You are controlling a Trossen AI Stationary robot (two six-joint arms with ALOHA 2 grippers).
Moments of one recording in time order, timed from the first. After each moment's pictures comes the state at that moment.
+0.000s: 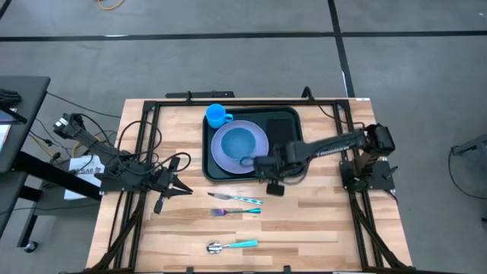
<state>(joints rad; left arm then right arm) -0.58 0.65 0.48 -0.10 -0.33 -0.16 0.12 1.77 1.35 -0.98 0.09 0.22</state>
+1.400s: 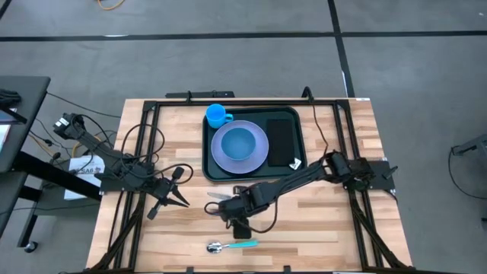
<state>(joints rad) -0.58 0.66 0.39 0.02 -0.10 -0.02 0.34 2.28 1.89 -0.78 -0.03 0.26</state>
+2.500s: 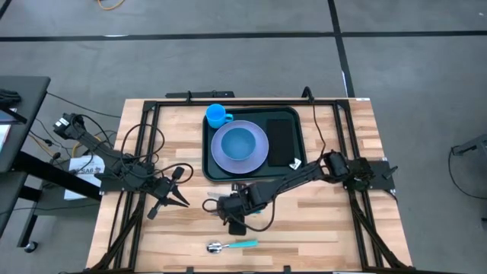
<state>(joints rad) -0.58 0.66 0.39 0.02 -0.10 -0.06 0.33 2.30 1.89 -0.74 0.06 0.30</state>
